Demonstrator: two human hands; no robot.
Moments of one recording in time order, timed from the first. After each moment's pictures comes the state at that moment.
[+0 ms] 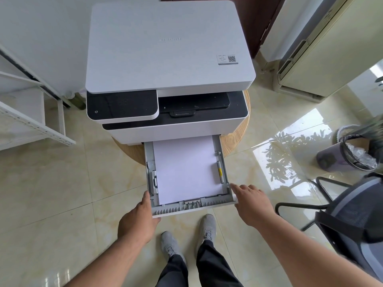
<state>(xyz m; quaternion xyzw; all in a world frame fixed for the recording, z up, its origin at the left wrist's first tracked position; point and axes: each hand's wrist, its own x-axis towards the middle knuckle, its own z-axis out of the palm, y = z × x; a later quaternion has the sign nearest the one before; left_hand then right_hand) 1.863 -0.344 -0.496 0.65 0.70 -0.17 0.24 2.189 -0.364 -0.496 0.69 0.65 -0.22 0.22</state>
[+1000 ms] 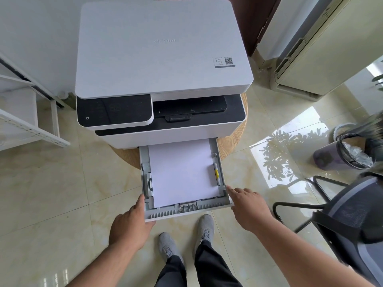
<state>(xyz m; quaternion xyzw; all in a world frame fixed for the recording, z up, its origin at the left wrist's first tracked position) 1.854 -0.337 -0.495 0.67 0.69 -0.14 0.24 2.187 -0.357 -0.494 0.68 0.66 -0.23 0.23</state>
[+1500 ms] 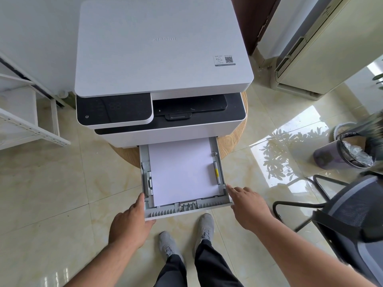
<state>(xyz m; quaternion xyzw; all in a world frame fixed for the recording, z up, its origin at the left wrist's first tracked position) 1.854 -0.336 -0.493 0.67 0.69 -0.13 0.24 2.187 -0.358 -0.494 0.68 0.65 -0.24 0.21</state>
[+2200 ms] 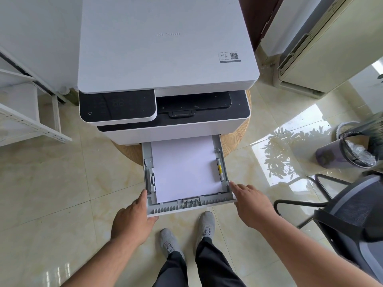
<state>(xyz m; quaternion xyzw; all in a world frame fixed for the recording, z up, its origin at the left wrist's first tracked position) 1.853 -0.332 -0.488 0.67 0.68 -0.13 0.25 2.186 -0.355 -0.489 0.69 0.65 -0.24 0.21</state>
